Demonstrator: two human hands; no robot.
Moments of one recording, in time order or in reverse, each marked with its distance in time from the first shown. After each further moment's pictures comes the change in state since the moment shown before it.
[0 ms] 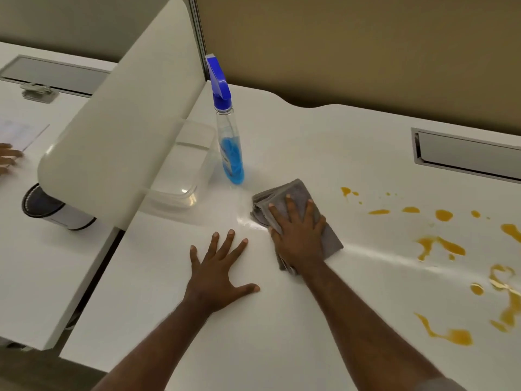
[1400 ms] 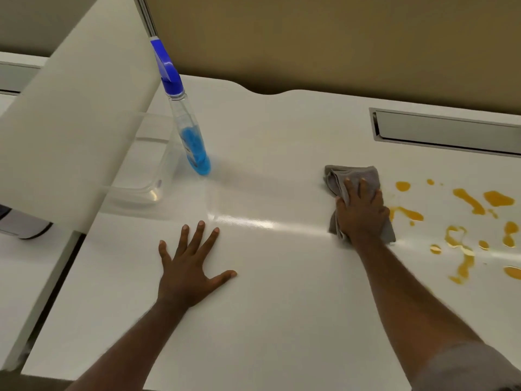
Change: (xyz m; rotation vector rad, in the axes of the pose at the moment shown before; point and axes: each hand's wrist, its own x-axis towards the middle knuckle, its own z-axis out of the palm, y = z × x) left_hand -0.004 0.005 0.011 0.118 0.110 0.015; right_hand -0.021 0.174 -0.036 0.011 0.158 0.537
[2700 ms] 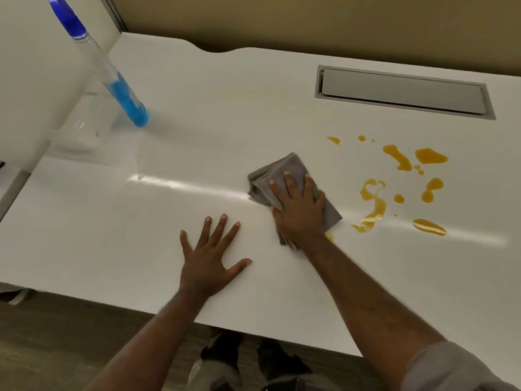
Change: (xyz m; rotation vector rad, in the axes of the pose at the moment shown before) left_hand -0.087 0.245 0.071 0.026 0.007 0.027; right_hand -0.076 0.129 -0.010 -0.056 -0.123 -0.532
